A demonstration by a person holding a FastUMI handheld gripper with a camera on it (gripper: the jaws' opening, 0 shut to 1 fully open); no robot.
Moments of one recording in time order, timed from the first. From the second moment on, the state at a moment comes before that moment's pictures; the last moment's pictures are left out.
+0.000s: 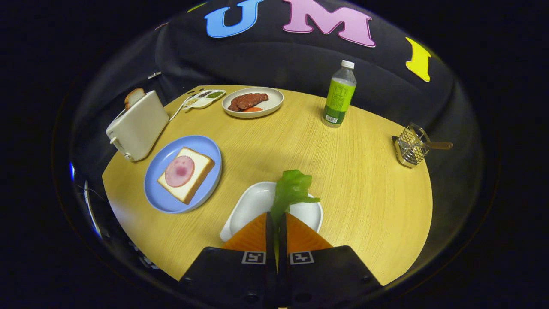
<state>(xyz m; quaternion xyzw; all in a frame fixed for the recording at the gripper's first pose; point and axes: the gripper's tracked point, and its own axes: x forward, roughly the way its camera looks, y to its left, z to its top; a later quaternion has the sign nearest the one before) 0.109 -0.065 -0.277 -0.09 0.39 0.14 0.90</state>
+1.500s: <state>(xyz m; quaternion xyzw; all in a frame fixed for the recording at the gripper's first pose) 0.124 0.147 -0.288 -0.14 0.42 0.23 0.87</state>
